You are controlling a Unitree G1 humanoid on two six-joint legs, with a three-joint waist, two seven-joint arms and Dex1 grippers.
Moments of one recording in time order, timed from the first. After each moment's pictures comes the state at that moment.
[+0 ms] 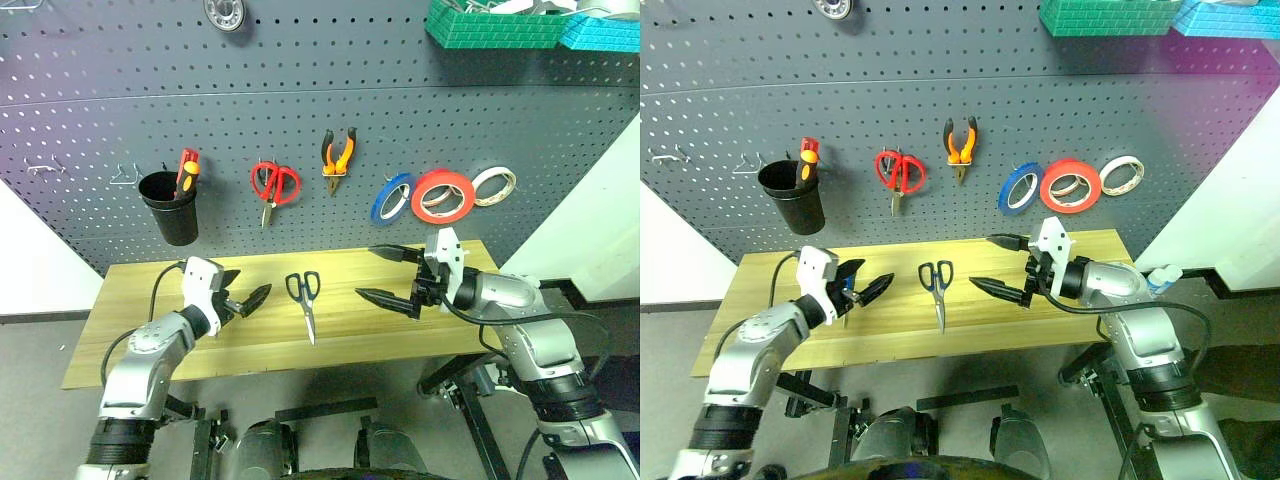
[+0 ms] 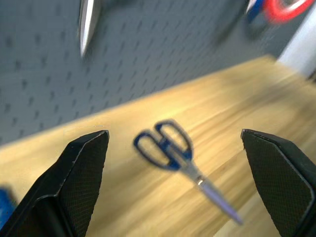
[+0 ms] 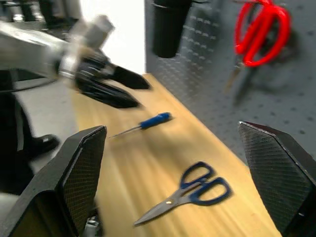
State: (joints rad) left arm -0.09 0.36 0.04 -0.04 -0.32 0.45 -0.51; right arm -0.23 -0.58 0.05 -0.13 0.48 0.28 1.08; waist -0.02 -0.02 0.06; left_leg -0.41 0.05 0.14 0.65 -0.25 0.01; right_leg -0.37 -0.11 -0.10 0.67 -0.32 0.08
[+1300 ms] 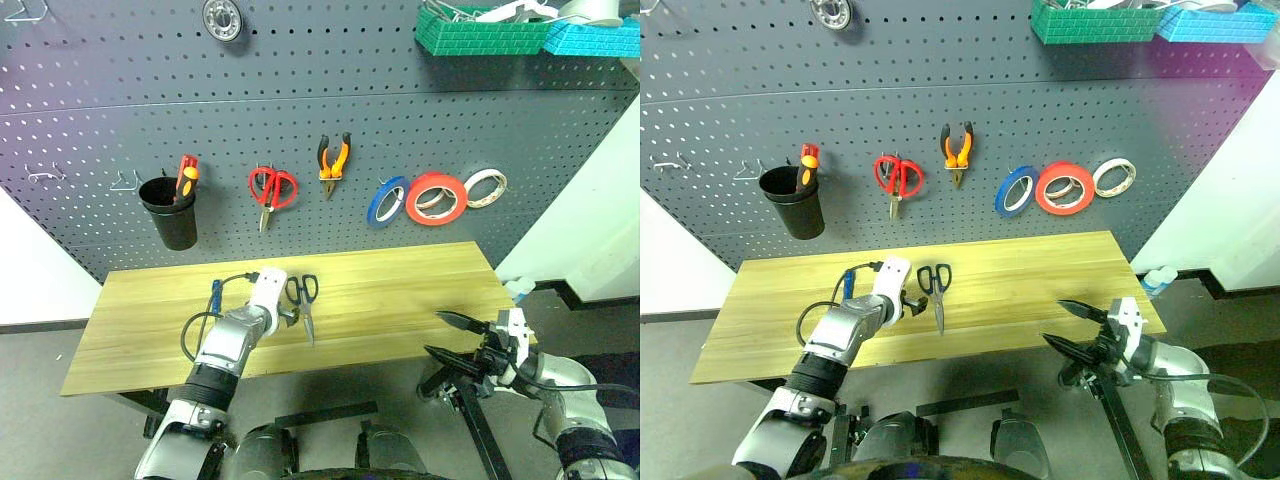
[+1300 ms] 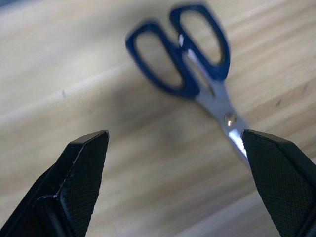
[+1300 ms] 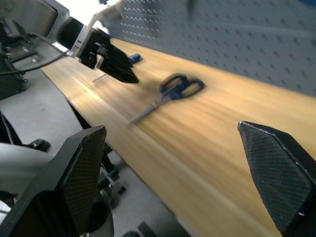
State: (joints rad) left arm -0.37 0.11 -0.15 0.28 -0.01 0.88 -0.14; right arm -0.12 -0.56 -0.18 0.81 0.45 -0.35 1.48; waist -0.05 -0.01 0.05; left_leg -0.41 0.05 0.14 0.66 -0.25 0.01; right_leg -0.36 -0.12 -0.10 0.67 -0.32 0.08
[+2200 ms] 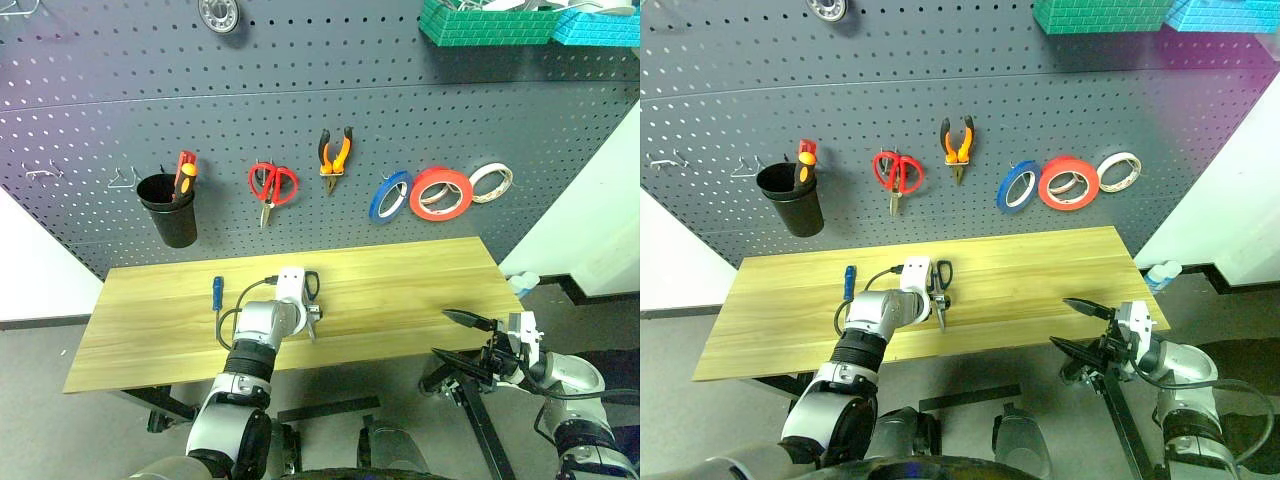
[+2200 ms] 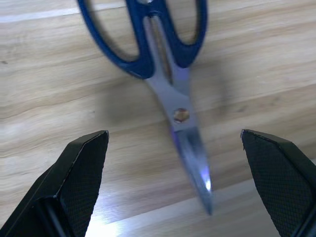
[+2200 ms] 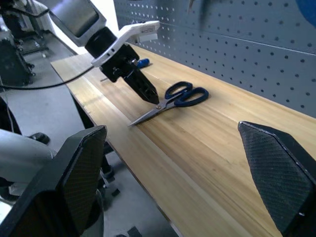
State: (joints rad) left arm -0.52 -0.13 0.06 0.48 -0.08 0.97 0.04; right arm -0.04 -0.51 -0.20 0.60 0.43 -0.41 1.49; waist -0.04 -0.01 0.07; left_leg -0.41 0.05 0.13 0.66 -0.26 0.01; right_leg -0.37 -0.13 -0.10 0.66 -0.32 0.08
